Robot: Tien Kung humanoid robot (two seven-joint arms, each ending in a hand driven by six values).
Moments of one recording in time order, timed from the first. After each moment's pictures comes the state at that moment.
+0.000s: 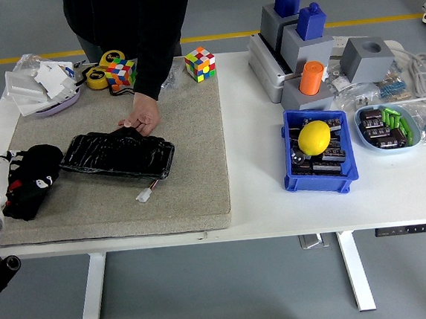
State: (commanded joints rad) left arm -0.28 0.46 -0.97 -0.99 1.66 0.52 0.15; right arm 0.10 -0.43 0.82 0.37 -0.15 -0.07 -0.09
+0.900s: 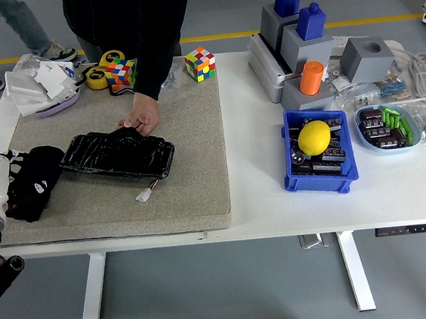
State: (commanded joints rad) left arm -0.27 0.45 -0.97 -0.99 1.67 0.56 0.15; right arm 0.09 -0.43 0.84 0.38 -0.17 -0.08 -0.09
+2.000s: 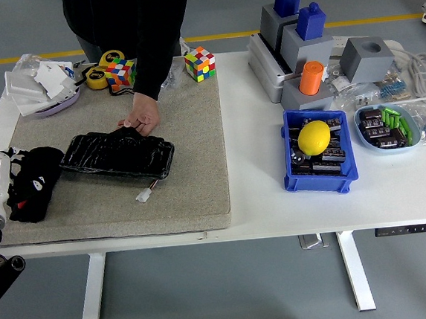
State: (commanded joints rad) left arm -0.27 0.45 -0.98 -1.00 1.71 0.58 0.15; right arm 0.09 -0.43 0.84 0.38 -0.17 -0.08 -0.09
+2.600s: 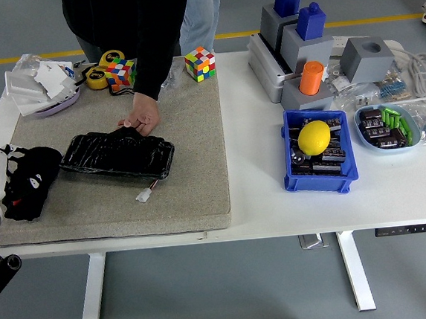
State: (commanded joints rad) left arm -0.27 0.47 -0.98 -1.02 1.72 0.58 0.14; right arm 0.09 -0.43 0.84 0.38 -0.17 -0.08 -0.09
